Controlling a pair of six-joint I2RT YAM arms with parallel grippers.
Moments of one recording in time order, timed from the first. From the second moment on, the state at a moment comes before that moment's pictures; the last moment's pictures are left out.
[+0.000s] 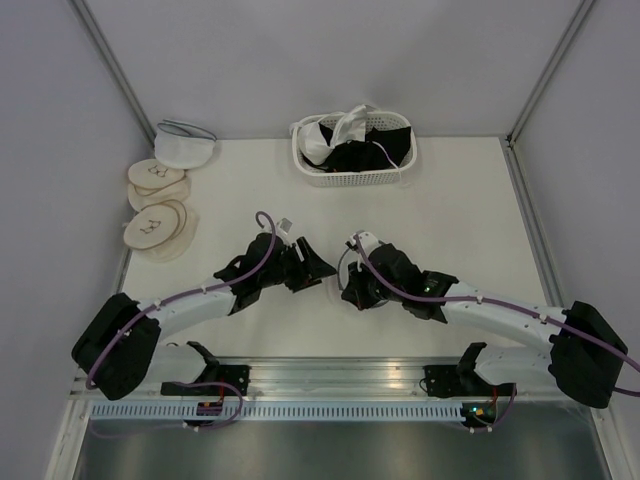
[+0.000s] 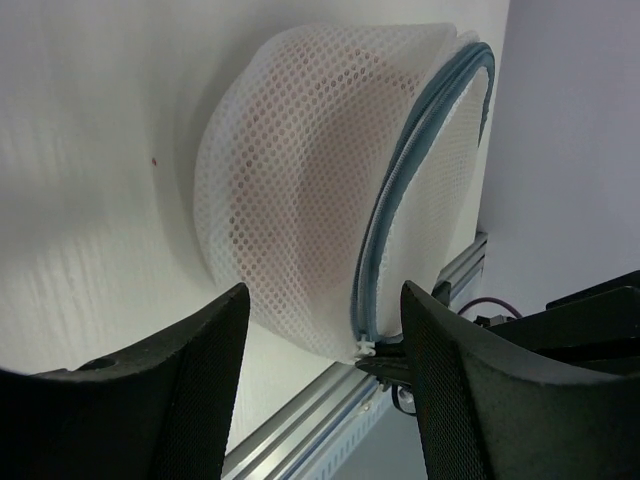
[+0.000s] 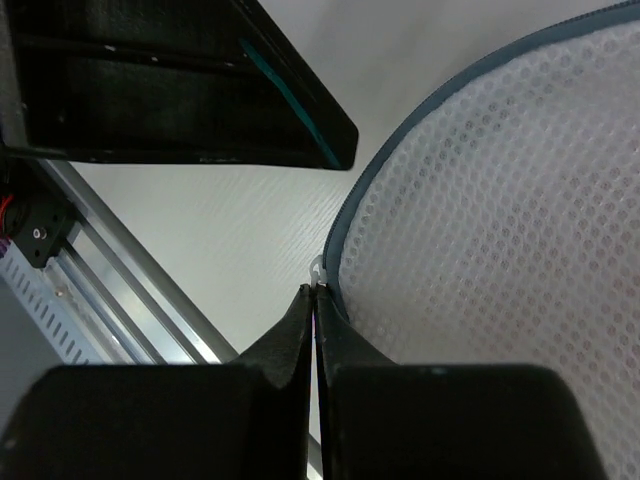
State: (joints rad) left arm -0.67 1.28 0.55 0.17 0.23 -1.05; right arm 0.91 1.19 0.66 -0.13 -0.08 0.45
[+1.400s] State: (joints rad) left arm -0.55 1.51 0.66 0.34 0.53 -0.92; right arm 0.91 1.24 0.66 -0.39 0.29 0.56
